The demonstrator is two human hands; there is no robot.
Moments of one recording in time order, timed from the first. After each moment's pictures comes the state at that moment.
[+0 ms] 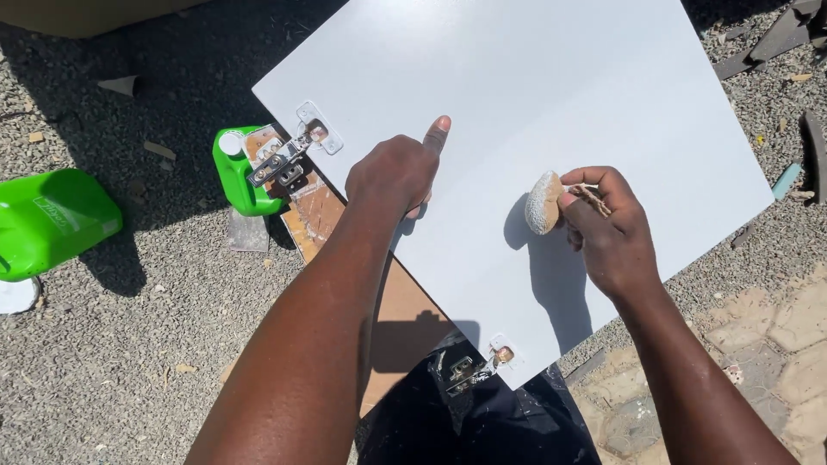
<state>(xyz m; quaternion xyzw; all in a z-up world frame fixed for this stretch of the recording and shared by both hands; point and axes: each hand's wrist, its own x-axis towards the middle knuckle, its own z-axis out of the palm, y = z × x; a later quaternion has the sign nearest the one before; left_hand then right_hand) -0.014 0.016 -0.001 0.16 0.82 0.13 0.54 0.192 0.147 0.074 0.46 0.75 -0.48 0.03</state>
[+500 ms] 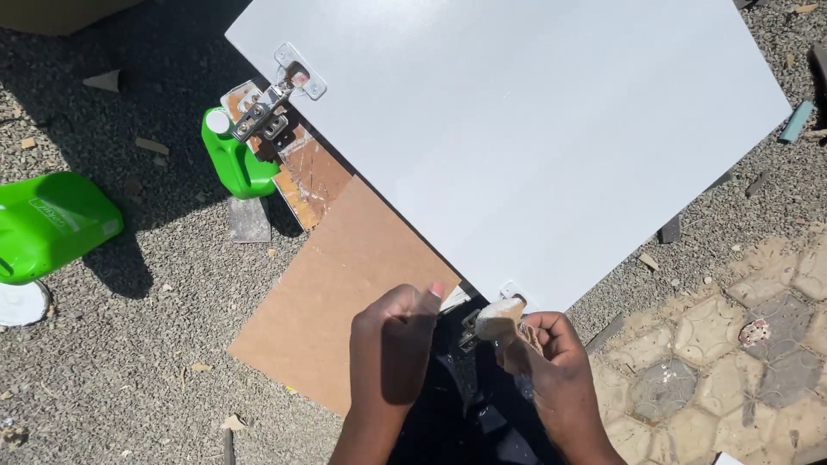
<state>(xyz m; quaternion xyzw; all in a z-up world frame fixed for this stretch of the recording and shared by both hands) 0.154 -0.133 0.082 0.05 0.82 0.39 0.42 0.340 -0.035 0.069 0.65 0.44 -0.61 0.00</state>
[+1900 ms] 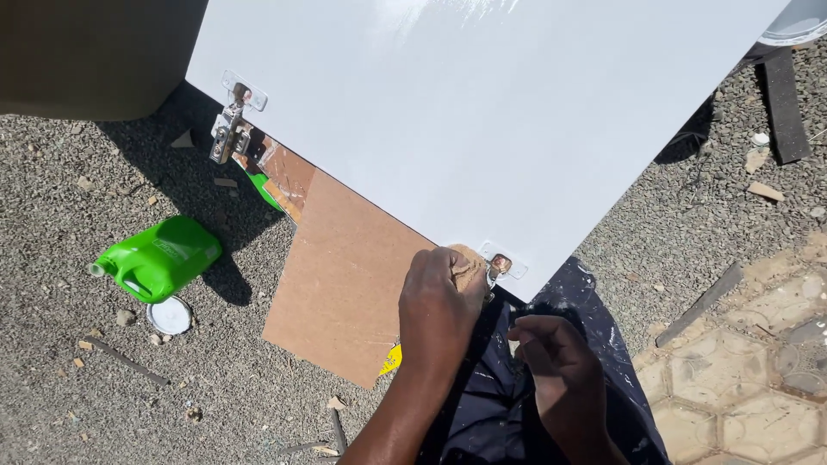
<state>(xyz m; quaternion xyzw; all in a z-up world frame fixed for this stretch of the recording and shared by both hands) 0.255 -0.087 0.043 0.30 0.89 0.25 0.25 0.424 -0.063 0.054 0.61 0.47 -0.63 -0.06</state>
